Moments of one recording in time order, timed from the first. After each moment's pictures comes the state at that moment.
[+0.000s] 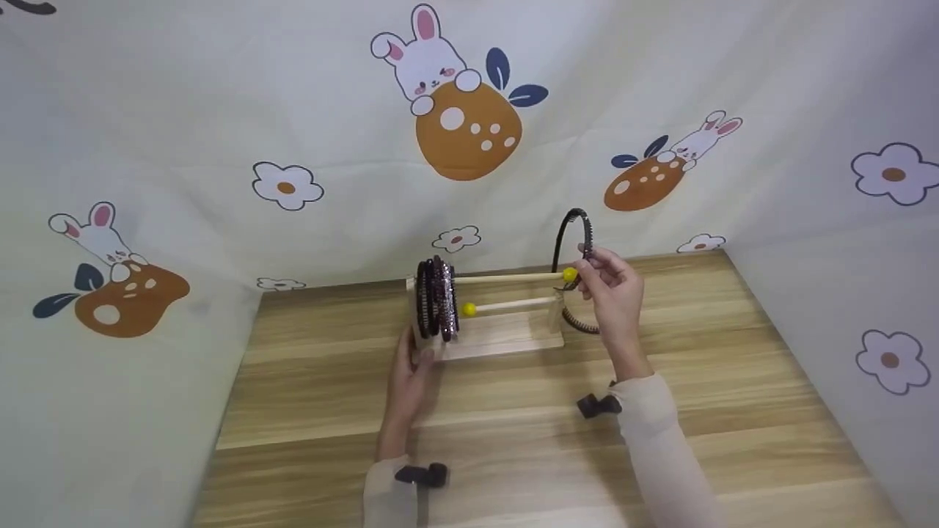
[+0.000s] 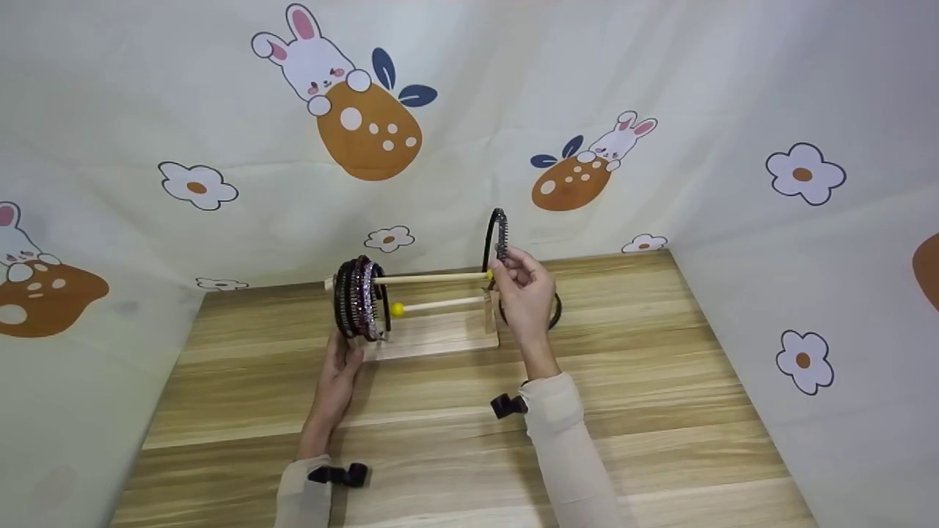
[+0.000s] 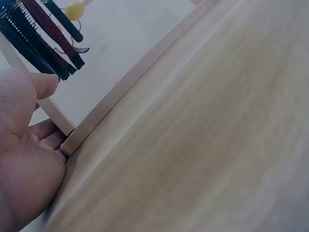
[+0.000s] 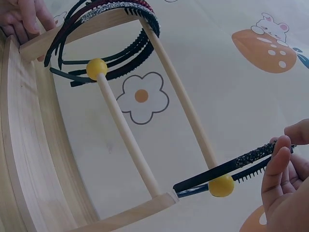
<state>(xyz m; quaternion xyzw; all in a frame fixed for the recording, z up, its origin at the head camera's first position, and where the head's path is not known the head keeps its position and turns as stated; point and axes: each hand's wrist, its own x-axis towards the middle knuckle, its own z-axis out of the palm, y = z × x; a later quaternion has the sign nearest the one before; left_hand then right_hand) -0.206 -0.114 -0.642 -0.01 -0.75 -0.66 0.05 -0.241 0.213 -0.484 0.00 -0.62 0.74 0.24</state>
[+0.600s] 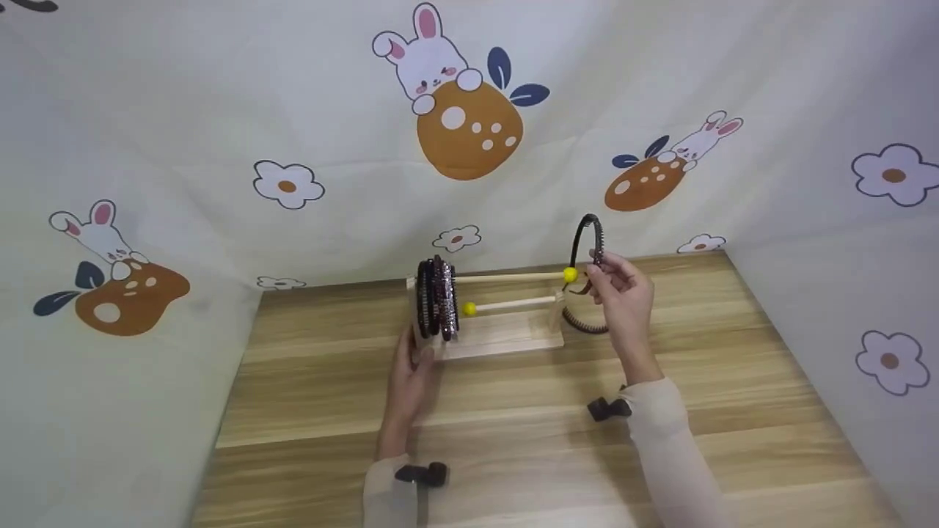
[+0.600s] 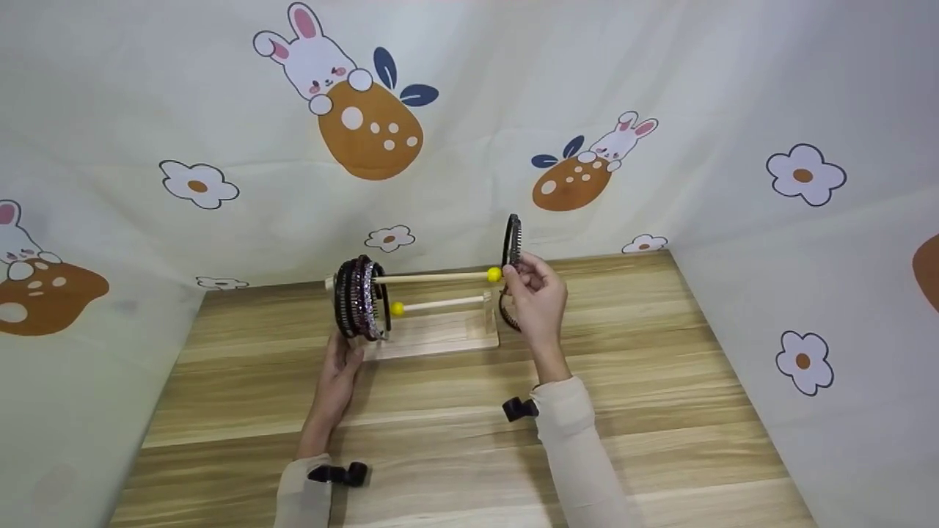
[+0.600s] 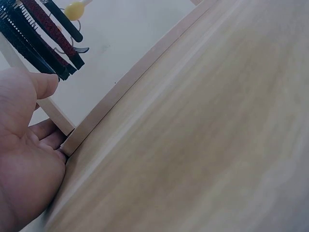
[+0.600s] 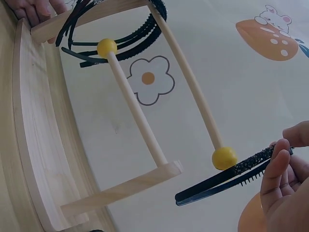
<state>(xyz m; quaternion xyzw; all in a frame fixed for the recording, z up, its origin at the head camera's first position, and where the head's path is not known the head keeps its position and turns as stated) -0.204 -0.114 -0.642 0.00 -0.75 -0.66 0.04 -0.240 0.230 -0.498 -0.03 -0.64 0.73 0.25</state>
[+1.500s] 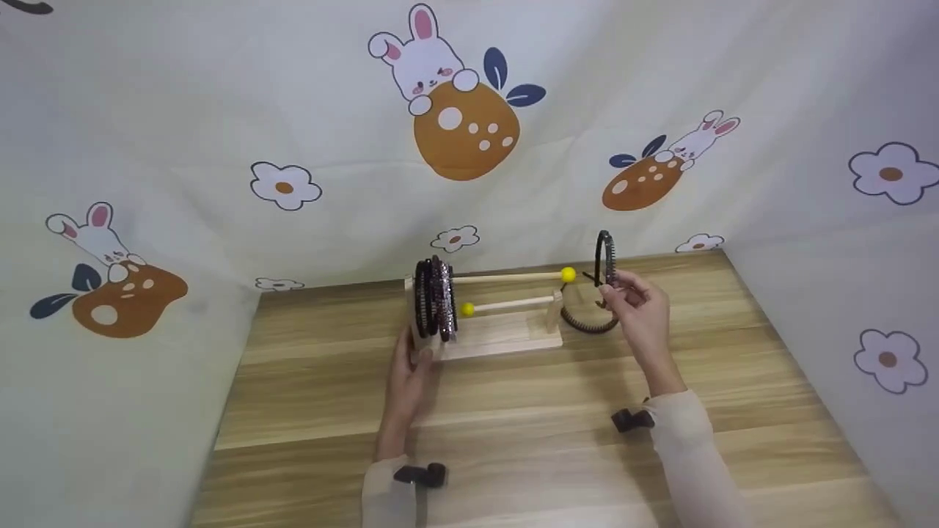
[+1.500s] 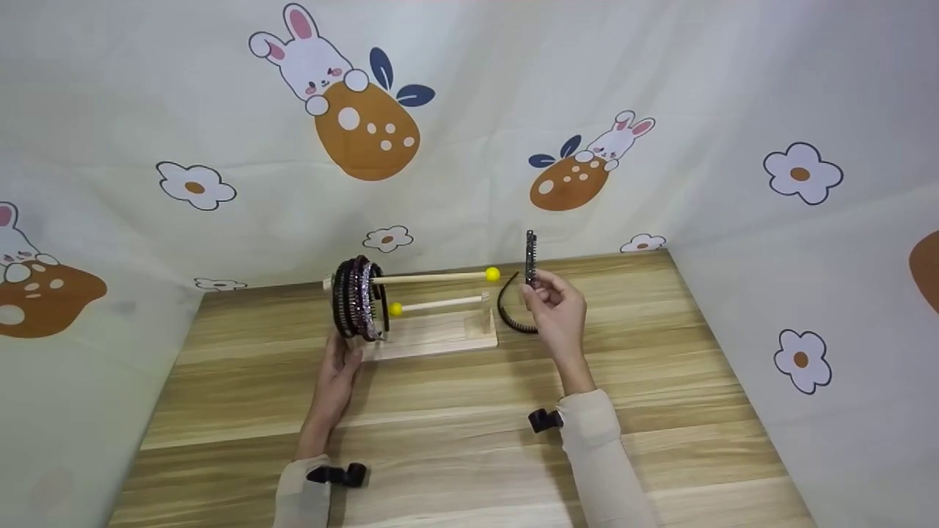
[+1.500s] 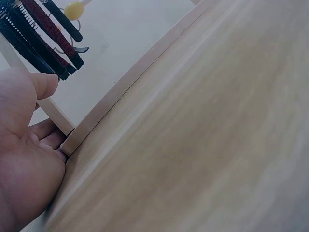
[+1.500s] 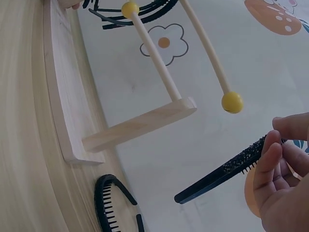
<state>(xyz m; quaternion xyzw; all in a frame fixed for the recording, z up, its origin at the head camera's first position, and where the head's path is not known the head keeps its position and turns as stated) -0.207 -0.113 -0.643 -0.01 -0.74 -0.67 0.05 -0.228 0.268 -0.521 -0.05 -0.69 0.69 0.20</state>
